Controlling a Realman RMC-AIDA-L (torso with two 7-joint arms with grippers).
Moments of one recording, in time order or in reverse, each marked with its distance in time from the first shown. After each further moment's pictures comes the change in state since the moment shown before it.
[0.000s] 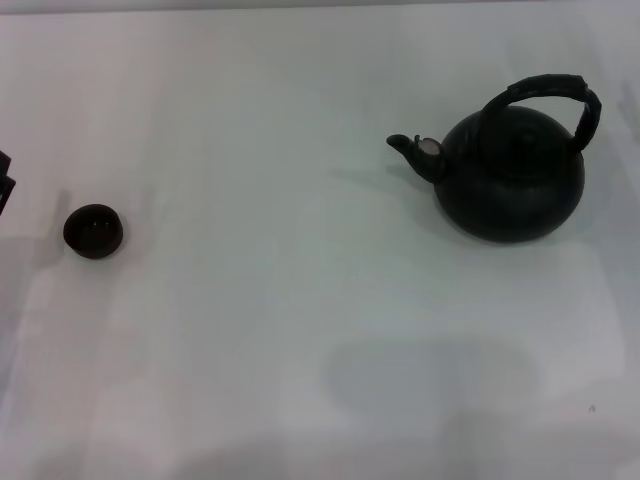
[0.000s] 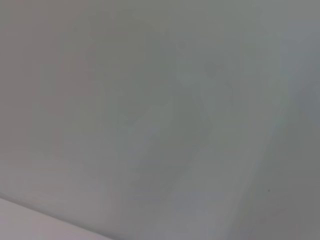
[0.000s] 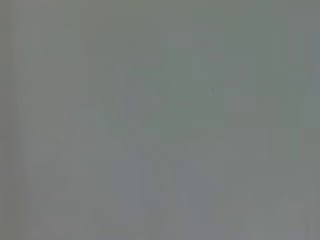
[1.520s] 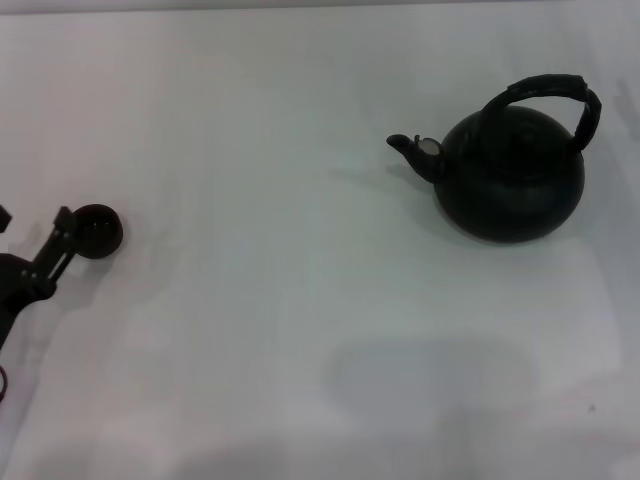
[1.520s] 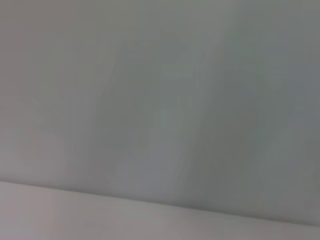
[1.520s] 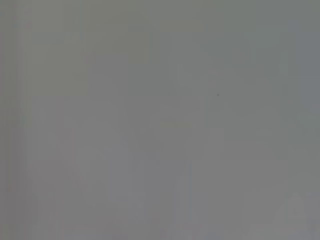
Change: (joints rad) left arm 0.051 0.000 0.017 0.001 0.175 0.037 0.144; right arm 0.010 0.000 -0.001 -0.002 0.000 0.002 0.000
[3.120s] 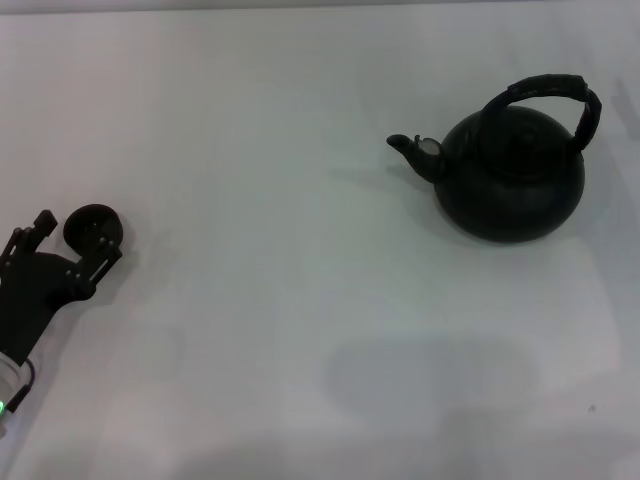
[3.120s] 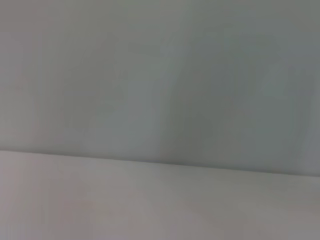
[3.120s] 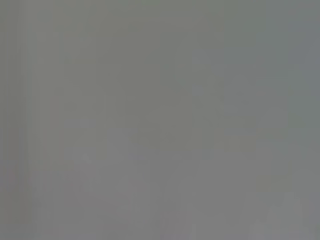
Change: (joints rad) left arm -0.060 0.001 0.000 0.000 0.066 0.143 0.013; right arm 0.000 0.000 -0.007 -0.003 0.000 -0.007 0.000
